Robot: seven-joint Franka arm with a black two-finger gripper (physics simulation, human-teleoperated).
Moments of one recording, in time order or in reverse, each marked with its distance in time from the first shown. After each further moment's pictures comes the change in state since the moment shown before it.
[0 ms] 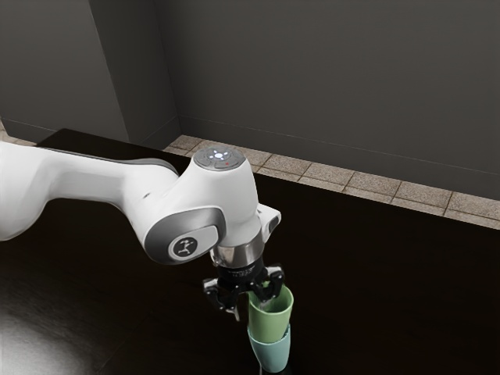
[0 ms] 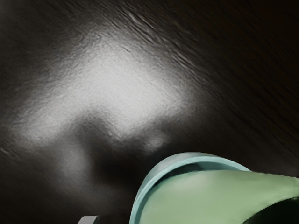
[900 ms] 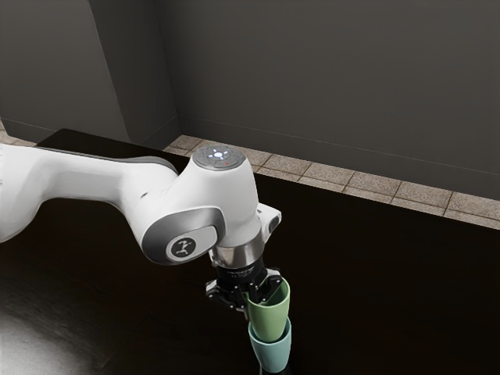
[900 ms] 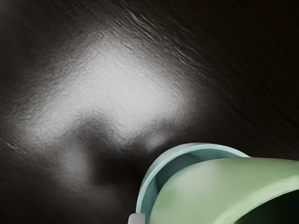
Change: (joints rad) arm -0.012 -0.025 -0.001 -0.003 0.000 -0.017 -0.003
